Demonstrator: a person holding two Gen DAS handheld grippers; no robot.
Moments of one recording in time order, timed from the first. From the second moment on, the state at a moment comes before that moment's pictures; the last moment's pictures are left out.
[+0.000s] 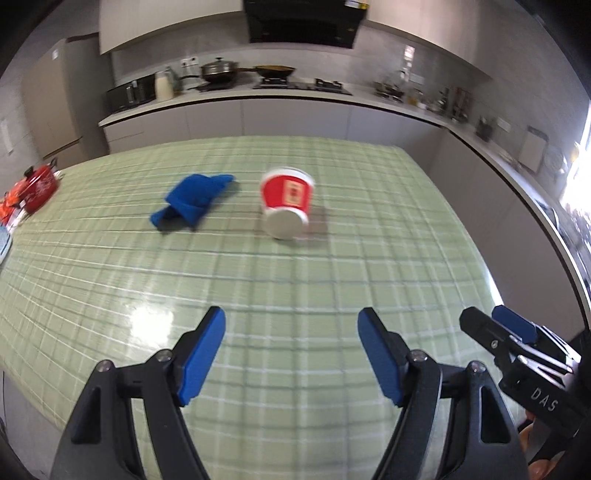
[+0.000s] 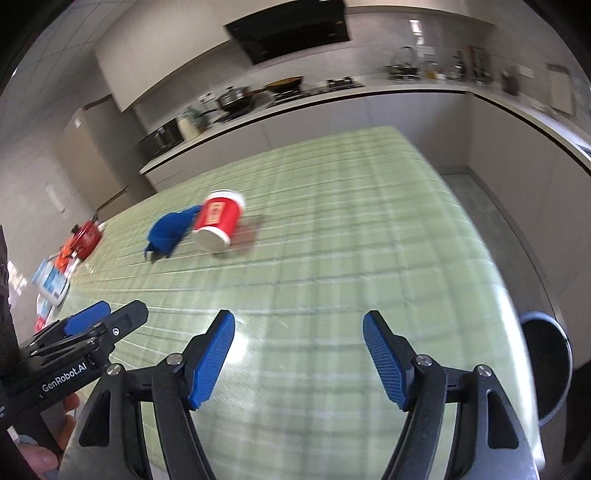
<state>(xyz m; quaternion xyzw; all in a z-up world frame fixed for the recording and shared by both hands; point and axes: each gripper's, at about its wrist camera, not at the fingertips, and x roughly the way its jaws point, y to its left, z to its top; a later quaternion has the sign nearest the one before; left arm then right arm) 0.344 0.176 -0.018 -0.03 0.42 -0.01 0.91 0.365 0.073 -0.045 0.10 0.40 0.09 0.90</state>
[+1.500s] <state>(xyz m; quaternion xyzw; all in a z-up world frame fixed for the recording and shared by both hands) 0.552 0.319 -0.092 -0.01 0.47 -0.05 0.88 0.618 0.228 -0.113 0.08 0.47 0.07 0.88</state>
